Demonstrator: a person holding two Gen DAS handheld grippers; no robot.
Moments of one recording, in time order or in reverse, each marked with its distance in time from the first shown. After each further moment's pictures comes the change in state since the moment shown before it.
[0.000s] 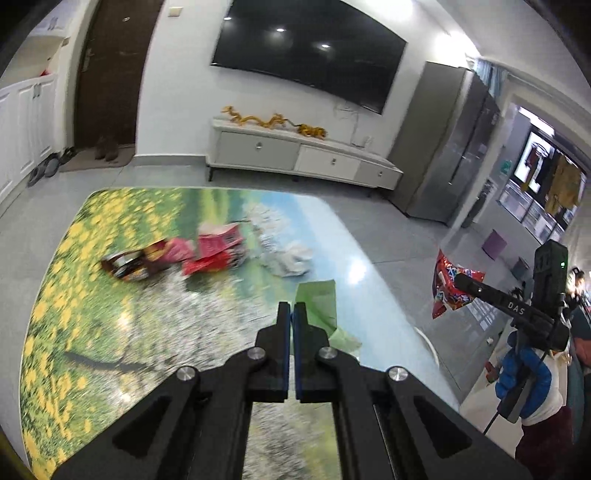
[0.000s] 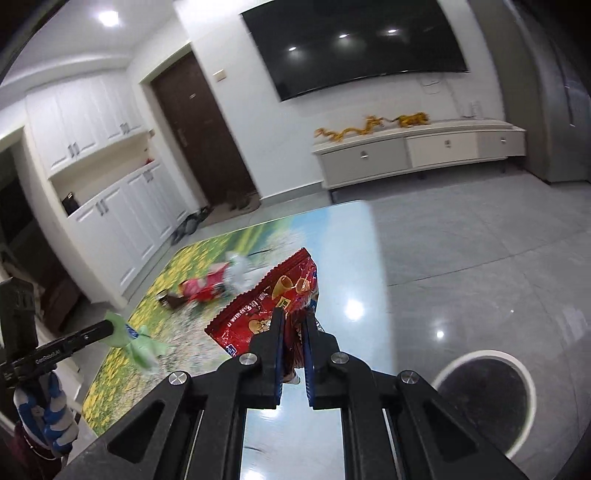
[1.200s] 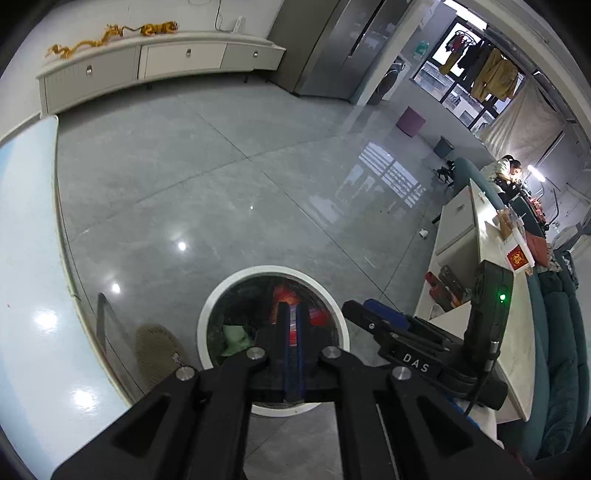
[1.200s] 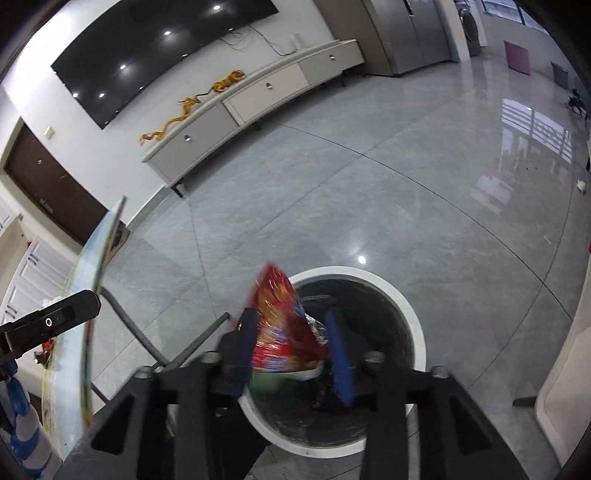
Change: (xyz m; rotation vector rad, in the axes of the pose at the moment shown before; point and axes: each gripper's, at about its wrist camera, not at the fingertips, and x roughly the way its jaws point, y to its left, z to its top) left arm 0.281 -0.271 -0.015 0.241 0.460 -0.354; right arm -0.006 -0.254 -0.089 0.470 0.100 -0.346
